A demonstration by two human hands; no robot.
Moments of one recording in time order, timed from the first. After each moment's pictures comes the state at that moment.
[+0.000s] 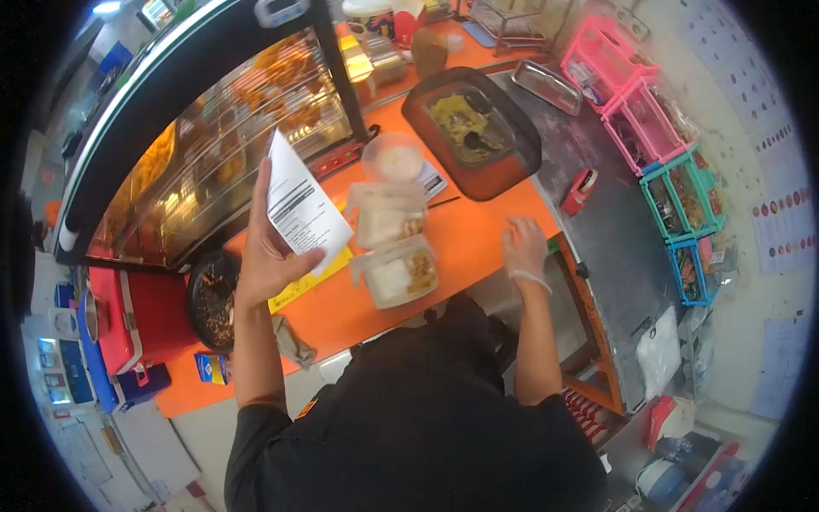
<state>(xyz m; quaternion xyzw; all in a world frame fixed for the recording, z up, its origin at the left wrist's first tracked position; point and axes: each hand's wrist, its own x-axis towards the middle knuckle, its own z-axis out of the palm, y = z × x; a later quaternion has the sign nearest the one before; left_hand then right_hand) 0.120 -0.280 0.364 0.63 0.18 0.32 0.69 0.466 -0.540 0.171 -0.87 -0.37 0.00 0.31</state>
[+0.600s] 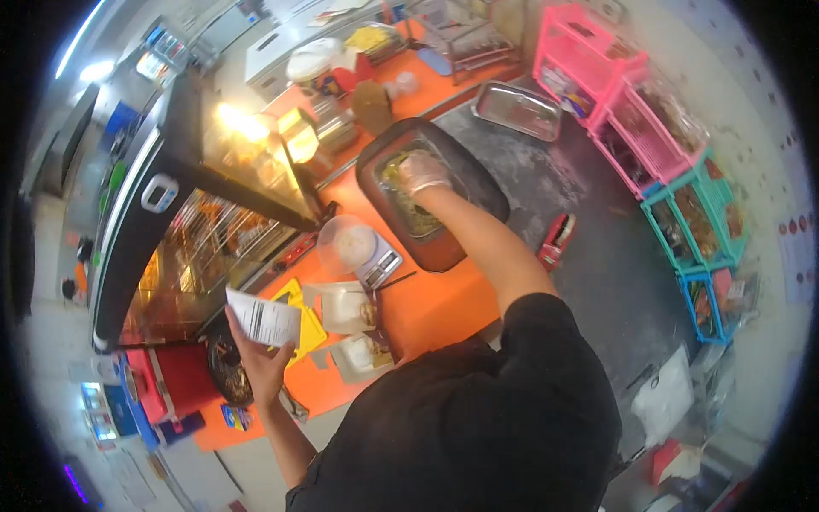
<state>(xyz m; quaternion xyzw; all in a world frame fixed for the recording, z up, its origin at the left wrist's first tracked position) 0.246 -0.334 0.347 0.66 0.43 0.35 0.50 0.706 -0.229 0.163 -0.85 -0.49 0.10 0.16</state>
